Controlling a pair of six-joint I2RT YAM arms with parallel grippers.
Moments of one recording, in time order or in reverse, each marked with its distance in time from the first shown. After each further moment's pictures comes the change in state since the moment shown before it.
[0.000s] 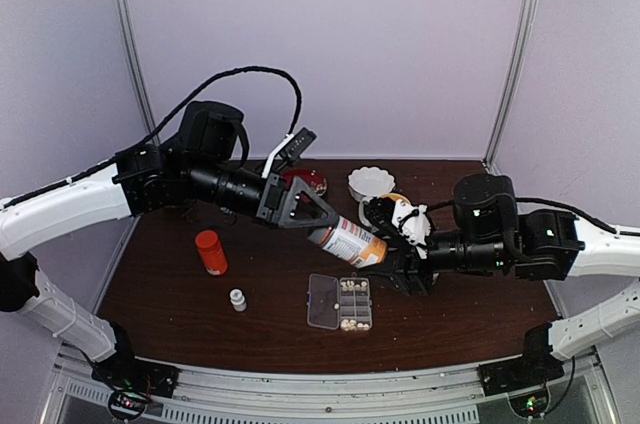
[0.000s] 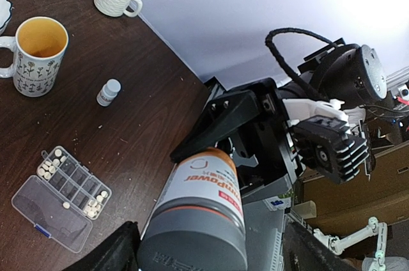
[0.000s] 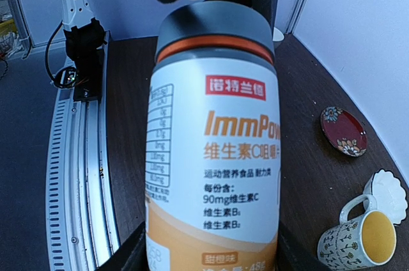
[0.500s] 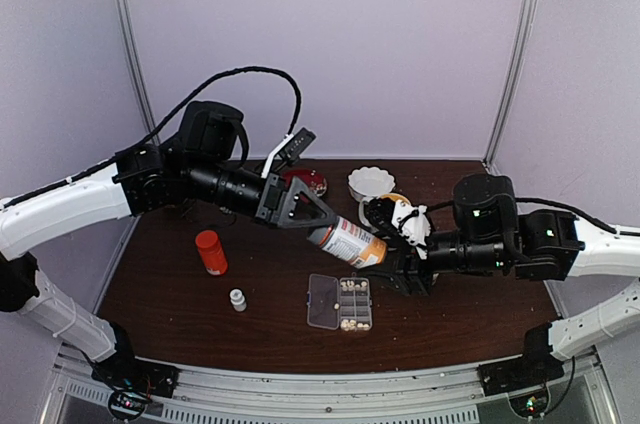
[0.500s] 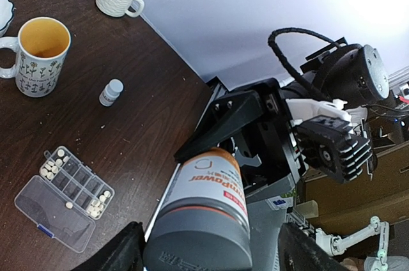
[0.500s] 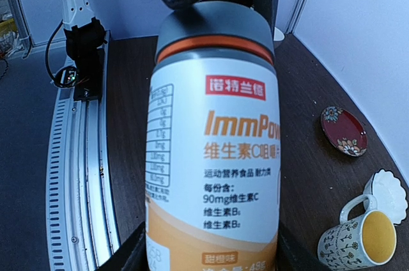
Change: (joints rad) left arm 0.005 0.000 0.000 -0.006 0.001 0.011; right arm 0.000 0.000 0.000 -0.001 0.011 0.000
